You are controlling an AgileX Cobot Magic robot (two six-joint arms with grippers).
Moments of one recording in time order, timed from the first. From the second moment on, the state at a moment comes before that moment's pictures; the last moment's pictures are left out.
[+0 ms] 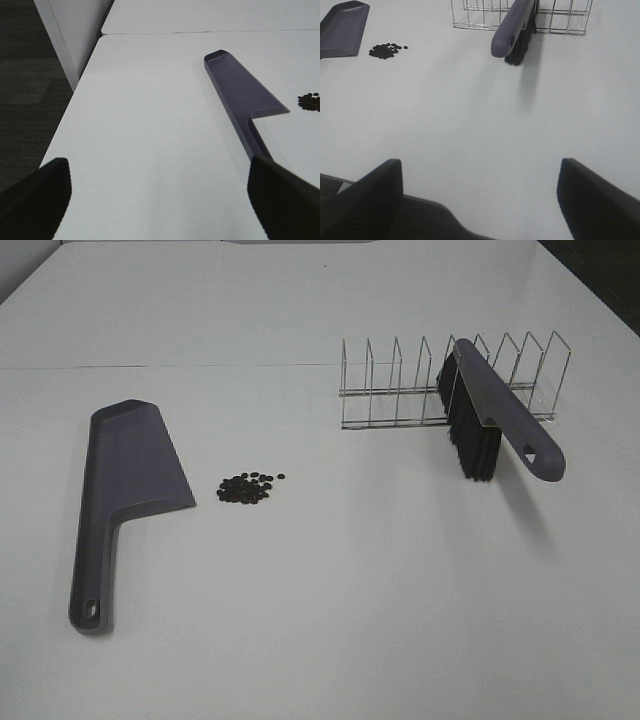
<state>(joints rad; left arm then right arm) 0.01 -0.01 -0.52 0.07 1.09 -0.03 0.10 0.00 -0.46 0.10 1.11 -0.05</state>
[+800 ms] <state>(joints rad) 0.01 -0.01 -0.52 0.07 1.09 -0.03 0.10 0.00 -0.46 0.10 1.11 -0.05</state>
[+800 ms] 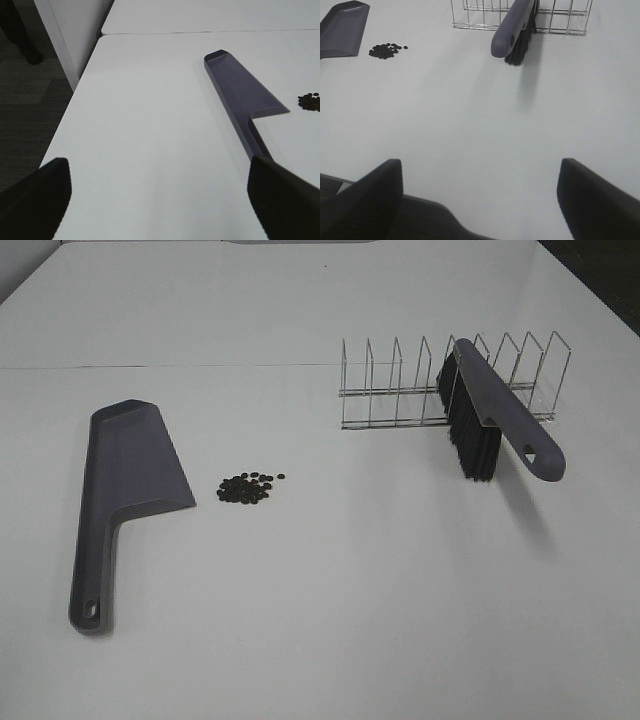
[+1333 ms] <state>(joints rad) 0.01 -0.01 -0.52 0.07 1.09 -0.03 0.10 0.00 -0.46 0.10 1.11 -0.05</state>
